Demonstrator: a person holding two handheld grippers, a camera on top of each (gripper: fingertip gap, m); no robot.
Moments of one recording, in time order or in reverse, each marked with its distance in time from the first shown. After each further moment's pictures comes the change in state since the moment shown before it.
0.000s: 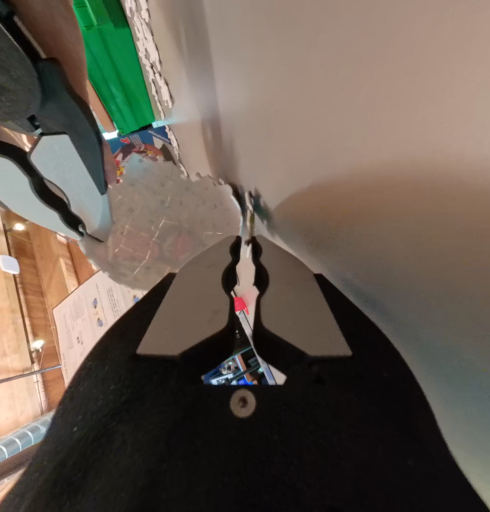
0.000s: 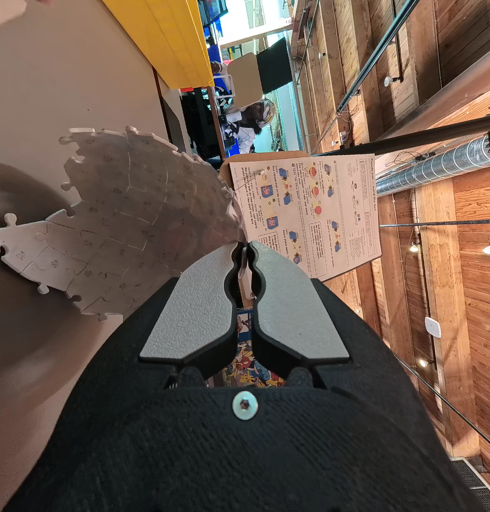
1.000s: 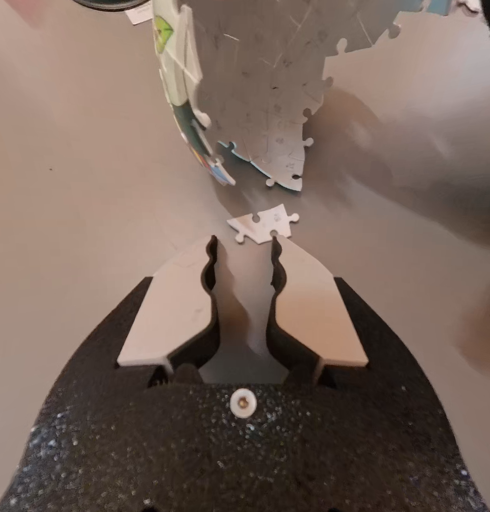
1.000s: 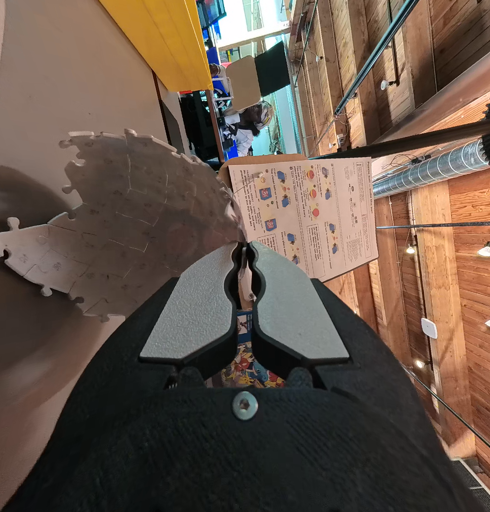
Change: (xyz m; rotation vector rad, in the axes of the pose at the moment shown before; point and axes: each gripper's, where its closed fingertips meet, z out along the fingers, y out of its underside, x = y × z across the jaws) left arm 0.023 0.005 0.004 -0.404 0.336 -1.876; right arm 0.000 -0.003 -0.001 0.006 0.008 -0.007
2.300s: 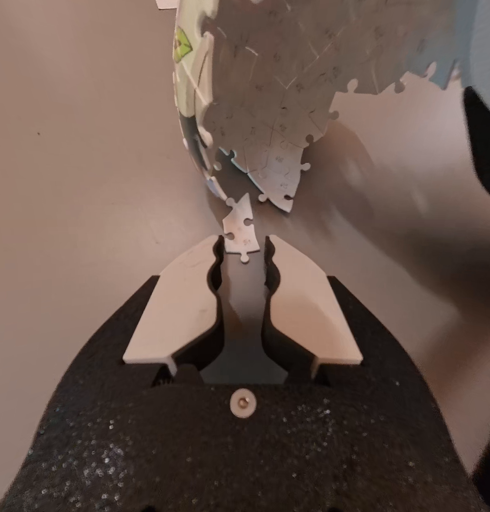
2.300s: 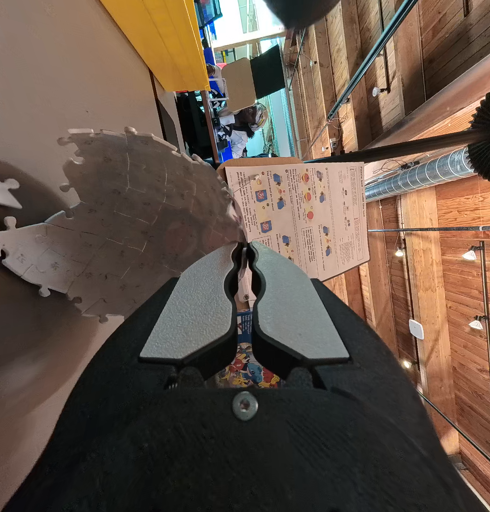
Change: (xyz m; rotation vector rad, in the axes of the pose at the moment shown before) left arm 0.010 -0.010 0.003 0.005 -0.042 -0.207; right arm 0.000 0.000 0.001 0.004 0.022 -0.029
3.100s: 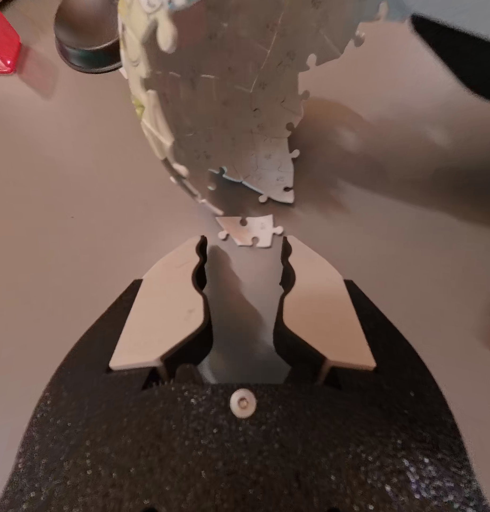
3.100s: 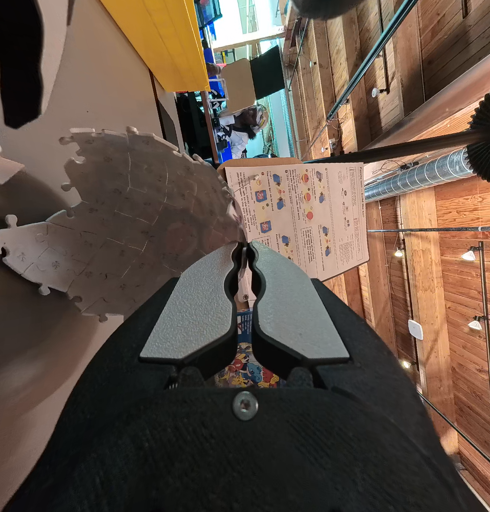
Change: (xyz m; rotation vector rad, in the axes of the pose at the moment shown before) left arm -0.007 -0.007 -0.003 0.032 0.036 0.365; right arm 0.000 0.000 -0.001 0.002 0.001 -0.001
